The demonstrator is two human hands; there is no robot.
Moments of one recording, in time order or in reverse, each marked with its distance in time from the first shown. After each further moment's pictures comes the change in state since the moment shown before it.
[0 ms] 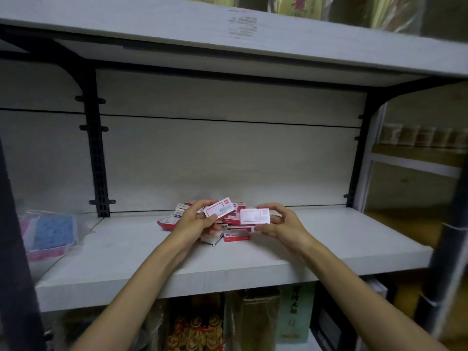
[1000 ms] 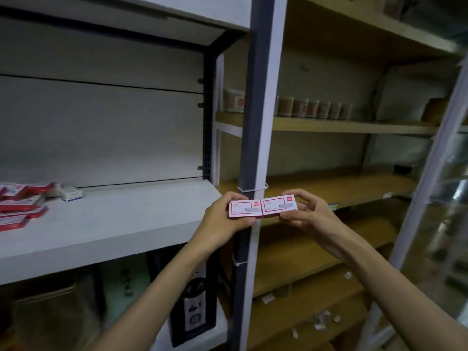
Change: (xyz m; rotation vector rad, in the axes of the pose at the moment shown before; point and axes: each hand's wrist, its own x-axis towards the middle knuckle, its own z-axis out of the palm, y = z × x) left_hand -0.024 -0.039 0.516 0.296 -0.313 0.204; right_hand -0.185 -0.014 -0.473 -0.023 0.220 0.053
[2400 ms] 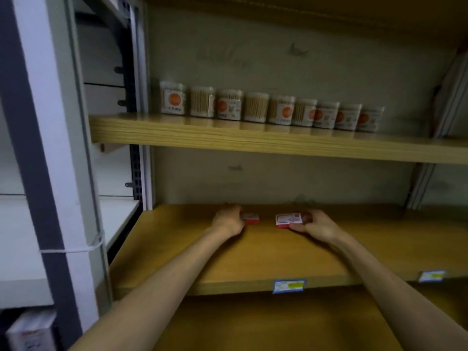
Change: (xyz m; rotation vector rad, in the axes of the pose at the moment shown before) left_hand 0.357 -0.095 0.226 0.848 0.119 -0.369; right_hand 0.338 0.114 -0.322 -0.697 -0.103 0.116
